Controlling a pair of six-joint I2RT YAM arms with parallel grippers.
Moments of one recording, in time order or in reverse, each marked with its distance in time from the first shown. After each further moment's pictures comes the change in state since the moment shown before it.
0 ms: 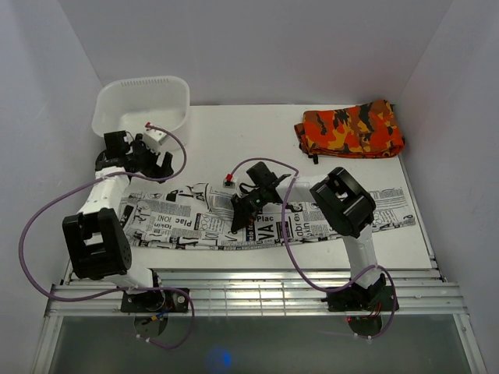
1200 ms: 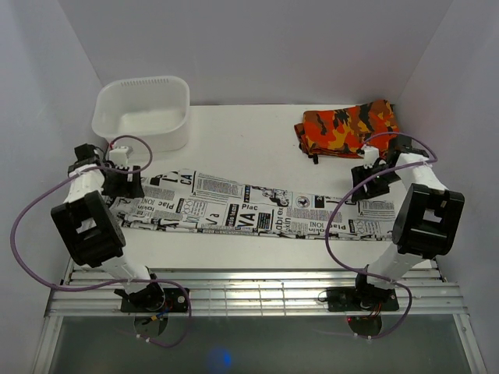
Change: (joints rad) left arm 0.330 0.181 0.137 -0.415 -0.158 -0.099; right arm -0.970 -0.416 -0.043 -0.753 0.512 -0.479
